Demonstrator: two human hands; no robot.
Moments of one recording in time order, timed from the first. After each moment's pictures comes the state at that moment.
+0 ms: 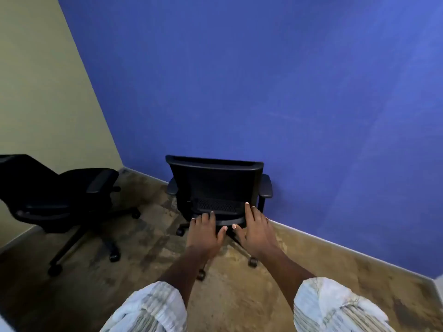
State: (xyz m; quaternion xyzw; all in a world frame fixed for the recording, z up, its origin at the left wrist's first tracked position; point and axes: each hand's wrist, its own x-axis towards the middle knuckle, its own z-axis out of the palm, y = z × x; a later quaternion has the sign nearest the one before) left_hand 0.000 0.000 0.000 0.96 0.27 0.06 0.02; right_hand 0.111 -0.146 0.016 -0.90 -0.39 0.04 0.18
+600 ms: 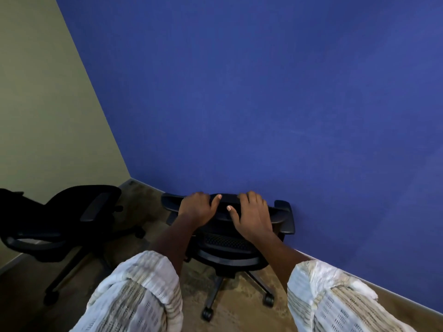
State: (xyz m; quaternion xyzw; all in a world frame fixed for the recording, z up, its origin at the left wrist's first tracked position) left_hand 0.186 0.220 0.073 0.95 0.27 0.15 0.04; right_hand 0.294 0.055 0.052 -0.86 -0.45 -0.13 0.20
